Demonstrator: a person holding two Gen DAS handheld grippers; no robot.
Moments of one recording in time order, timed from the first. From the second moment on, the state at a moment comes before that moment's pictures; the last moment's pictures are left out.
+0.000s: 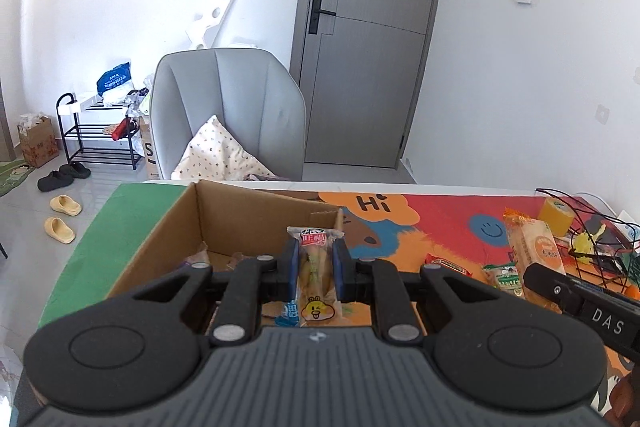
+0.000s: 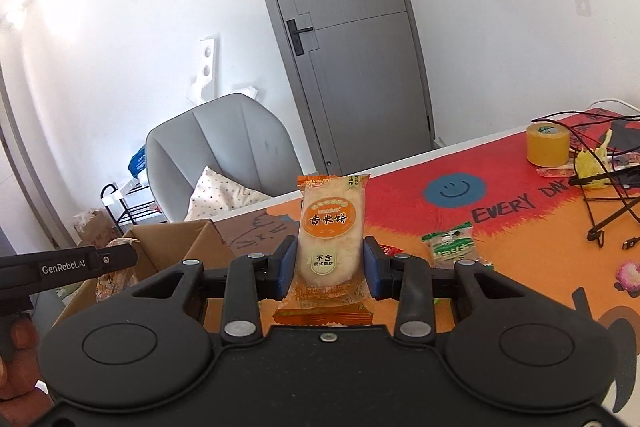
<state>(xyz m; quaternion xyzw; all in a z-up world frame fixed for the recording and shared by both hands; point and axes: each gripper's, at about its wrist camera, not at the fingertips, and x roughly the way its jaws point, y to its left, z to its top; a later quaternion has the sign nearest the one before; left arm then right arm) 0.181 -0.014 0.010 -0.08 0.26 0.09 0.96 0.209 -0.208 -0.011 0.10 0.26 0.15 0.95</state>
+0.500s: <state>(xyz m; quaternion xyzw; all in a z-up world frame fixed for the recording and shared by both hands) 0.173 0.042 0.004 -0.11 0.26 0.12 0.95 0.211 -0.152 -0.002 0.09 0.26 0.20 0.94</state>
